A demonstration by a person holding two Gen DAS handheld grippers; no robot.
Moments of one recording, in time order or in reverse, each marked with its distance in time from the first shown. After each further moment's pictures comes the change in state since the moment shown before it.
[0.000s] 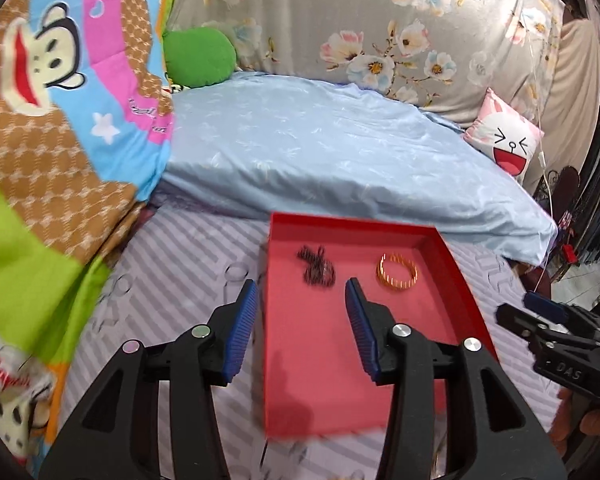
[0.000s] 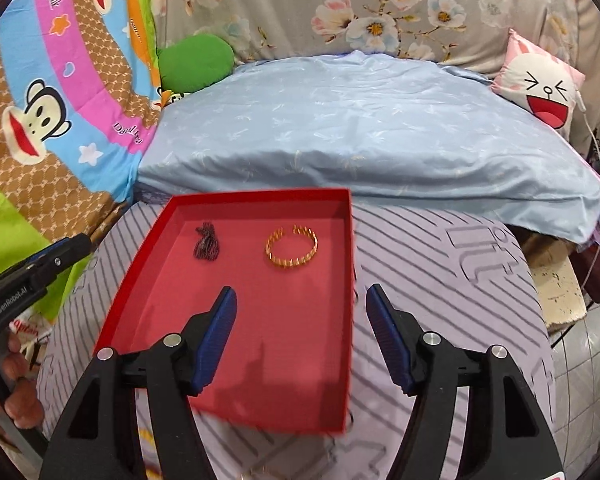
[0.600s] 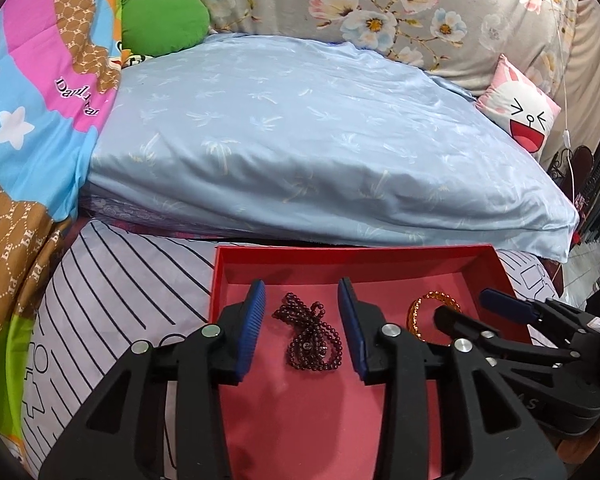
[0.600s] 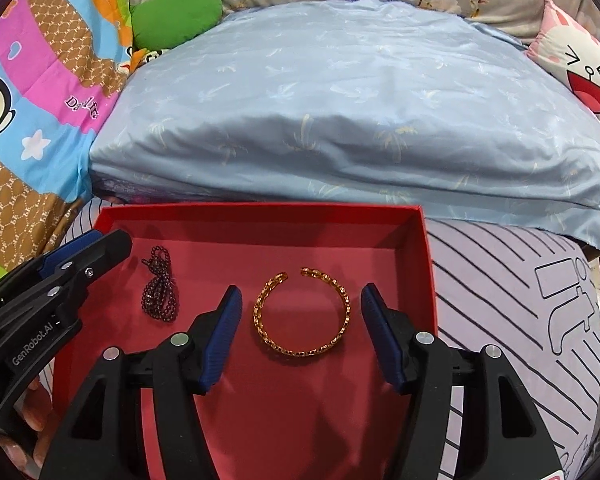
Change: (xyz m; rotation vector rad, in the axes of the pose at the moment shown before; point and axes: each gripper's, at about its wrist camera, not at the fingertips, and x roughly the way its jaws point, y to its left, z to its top) left arm 0.157 -0.011 0.051 0.021 0.123 -0.034; right arm 0.159 0.019 0.076 0.011 0.156 0.017
